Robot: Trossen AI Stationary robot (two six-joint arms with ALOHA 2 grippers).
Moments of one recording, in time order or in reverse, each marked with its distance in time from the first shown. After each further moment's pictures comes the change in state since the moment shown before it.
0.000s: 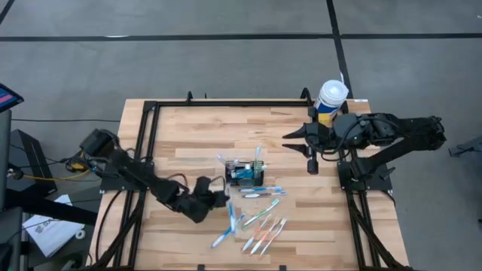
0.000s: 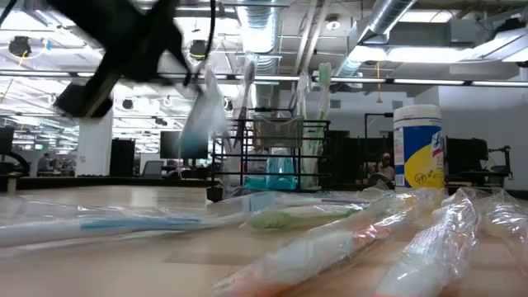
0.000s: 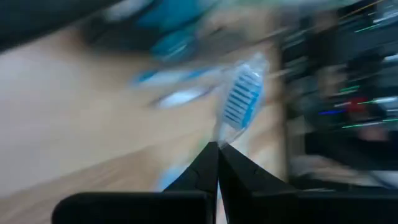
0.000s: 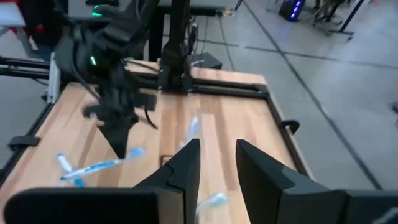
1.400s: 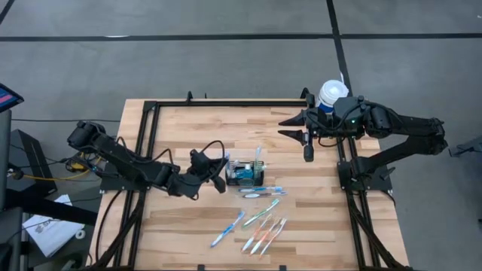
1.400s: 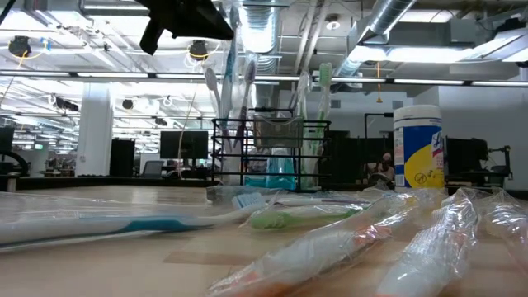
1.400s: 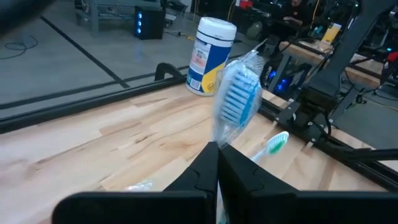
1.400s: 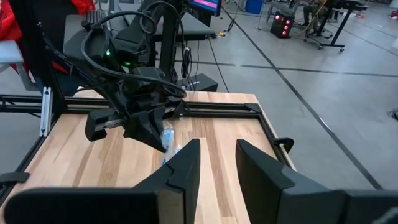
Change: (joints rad) left arm 0.125 -0.193 0.003 0.125 -0.353 1.194; right arm -0.157 0.000 0.000 0.115 -0.138 -0.022
